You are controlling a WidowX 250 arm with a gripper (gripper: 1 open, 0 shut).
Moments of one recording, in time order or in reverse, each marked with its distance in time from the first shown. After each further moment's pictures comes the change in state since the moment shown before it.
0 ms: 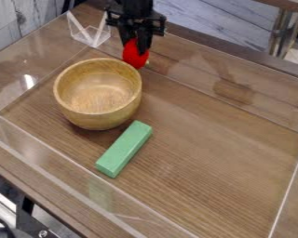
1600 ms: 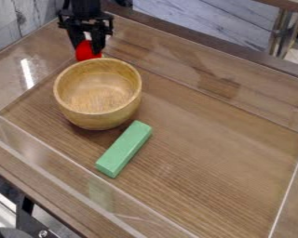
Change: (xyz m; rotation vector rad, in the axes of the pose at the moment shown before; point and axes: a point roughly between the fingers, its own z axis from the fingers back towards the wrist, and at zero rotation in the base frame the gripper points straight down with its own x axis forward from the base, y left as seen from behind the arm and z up) arm -0.011 0.091 -0.017 0.018 0.033 0.181
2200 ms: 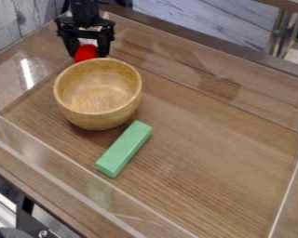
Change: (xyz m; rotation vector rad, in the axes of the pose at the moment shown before) arm -0.004 -0.008 -0.008 0.003 0.000 0.086
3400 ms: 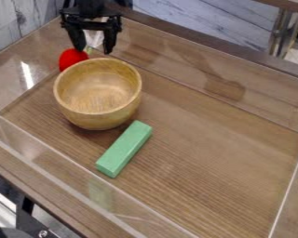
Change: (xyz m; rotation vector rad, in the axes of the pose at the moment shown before) arm -0.009 -0.002 0.020 -0.001 -0.019 0.042
